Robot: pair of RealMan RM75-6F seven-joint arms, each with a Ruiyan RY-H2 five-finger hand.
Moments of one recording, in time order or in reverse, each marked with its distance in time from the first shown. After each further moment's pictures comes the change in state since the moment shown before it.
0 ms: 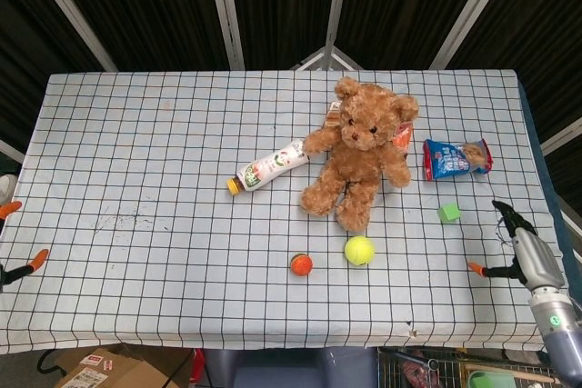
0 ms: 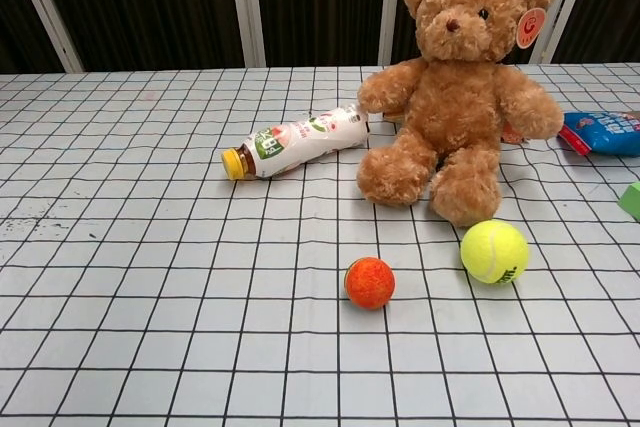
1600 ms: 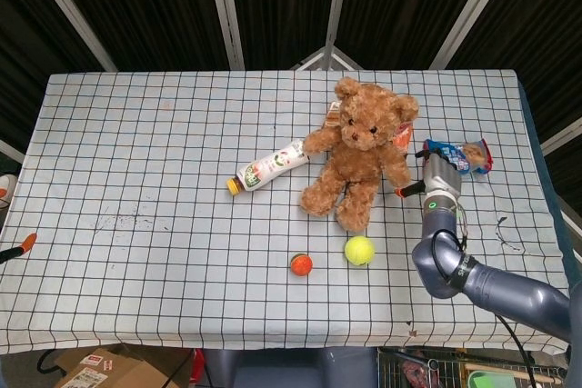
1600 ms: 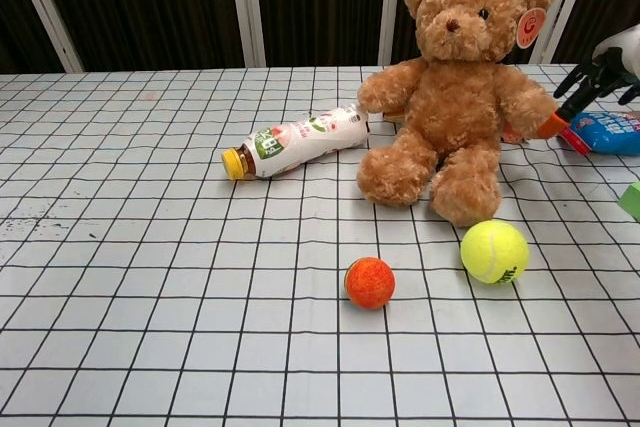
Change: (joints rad) left arm -0.073 -0.018 -0.088 0.088 -0.207 -0.116 0.013; right arm 0.759 -0.405 0.135 0.293 1.276 0.117 -0.784
